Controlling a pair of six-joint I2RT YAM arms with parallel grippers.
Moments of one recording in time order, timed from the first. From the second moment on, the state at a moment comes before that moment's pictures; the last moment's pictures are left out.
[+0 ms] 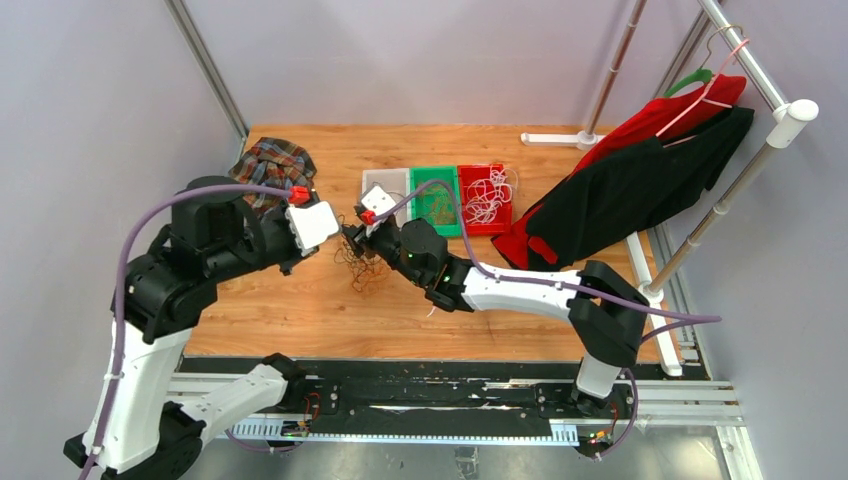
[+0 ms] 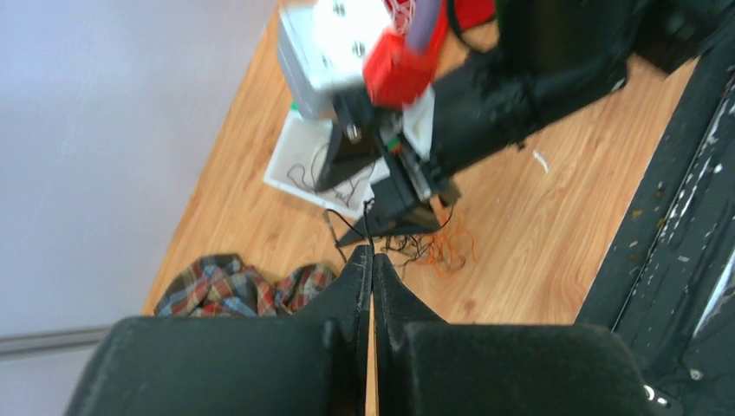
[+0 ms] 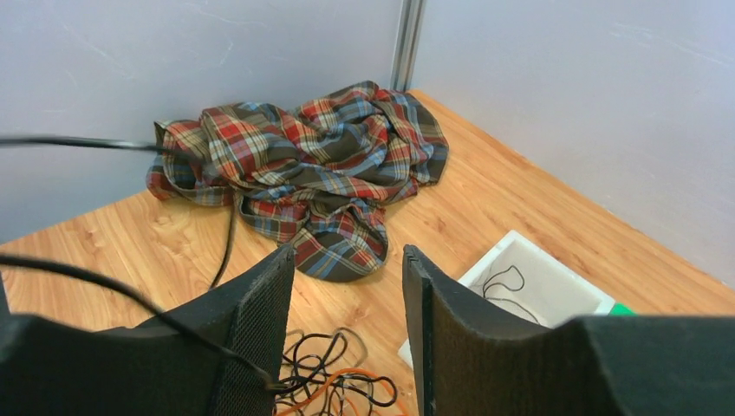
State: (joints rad) left arm -0.51 0.91 1.58 -1.15 0.30 0.67; right arm 1.13 1.71 1.19 0.63 0.24 -0.13
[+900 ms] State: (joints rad) left arm -0.51 1.16 2.25 -1.09 0.14 0.73; right arm 1.13 1.77 0.76 0.90 0.36 0.10
